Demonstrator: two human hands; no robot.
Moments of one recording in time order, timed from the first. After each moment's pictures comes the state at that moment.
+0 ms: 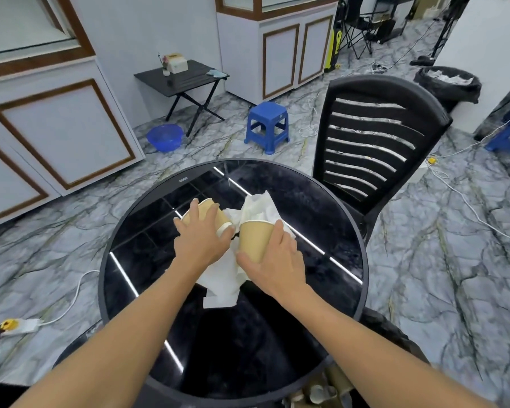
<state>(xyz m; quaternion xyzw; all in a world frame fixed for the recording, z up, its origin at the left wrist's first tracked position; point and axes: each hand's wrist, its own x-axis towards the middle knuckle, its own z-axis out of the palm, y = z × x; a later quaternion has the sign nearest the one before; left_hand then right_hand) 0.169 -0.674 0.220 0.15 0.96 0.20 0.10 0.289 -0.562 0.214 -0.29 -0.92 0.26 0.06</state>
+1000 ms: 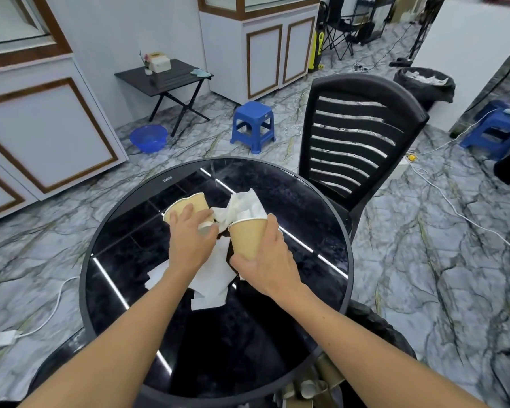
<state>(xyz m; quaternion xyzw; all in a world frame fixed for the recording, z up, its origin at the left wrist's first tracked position) 0.180 -0.670 0.211 0.14 0.92 0.37 0.04 0.307 -0.559 0.232 -0.28 -0.89 0.36 0.07</state>
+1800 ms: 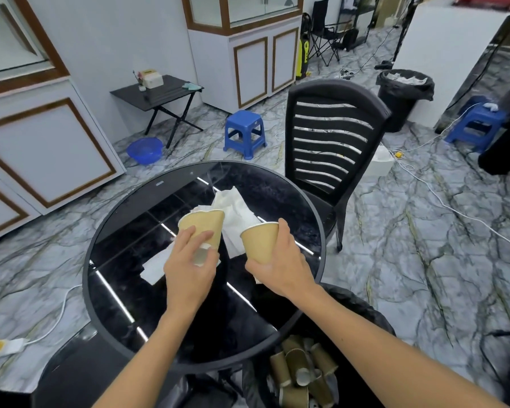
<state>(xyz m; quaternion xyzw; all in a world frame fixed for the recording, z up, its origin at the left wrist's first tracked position) 0.305 -0.689 0.240 0.15 0.85 0.50 -0.04 0.388 -0.530 0.245 -0.30 -0.88 0.36 0.06</state>
